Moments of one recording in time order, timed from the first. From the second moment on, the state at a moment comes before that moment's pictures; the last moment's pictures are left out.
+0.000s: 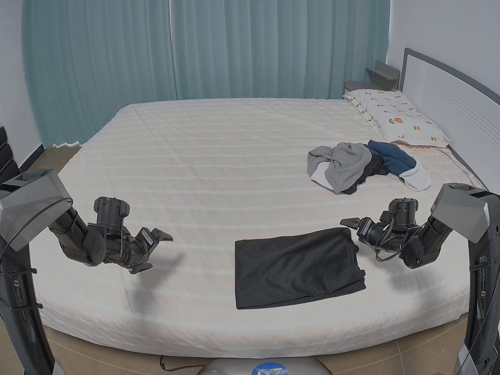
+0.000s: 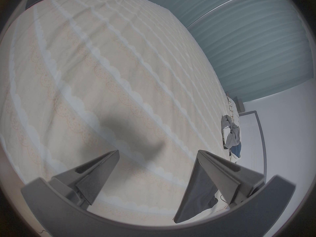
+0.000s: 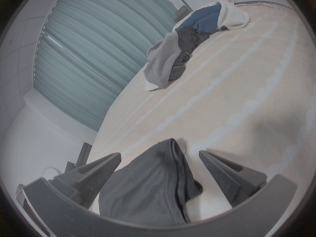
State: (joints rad) left arm -0.06 2.23 -0.90 -0.51 -0.29 -0.88; right arm 0.08 2.46 -1.02 -0.96 0.30 0.70
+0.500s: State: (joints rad) left arm -0.06 2.23 -0.90 -0.51 -0.29 -0.88; right arm 0.08 2.32 -0.70 -1.05 0.47 0.64
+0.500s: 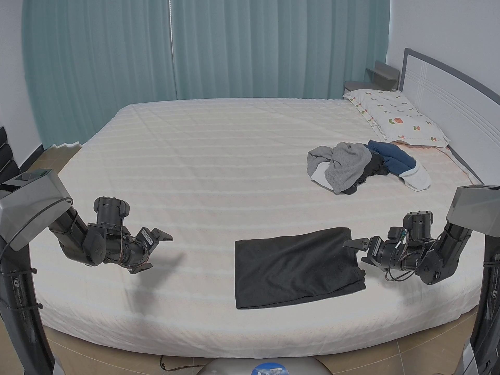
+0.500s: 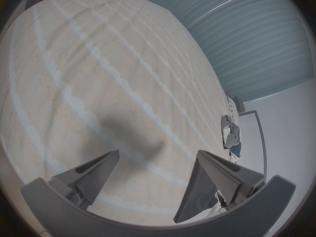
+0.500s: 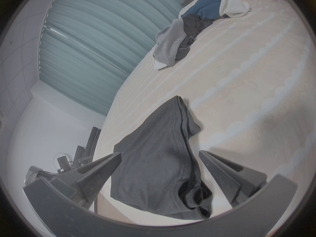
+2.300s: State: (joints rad) left arm -0.06 2.23 -0.90 -0.52 -0.30 -0.88; right arm 0.00 2.31 -0.51 -1.04 0.54 0.21
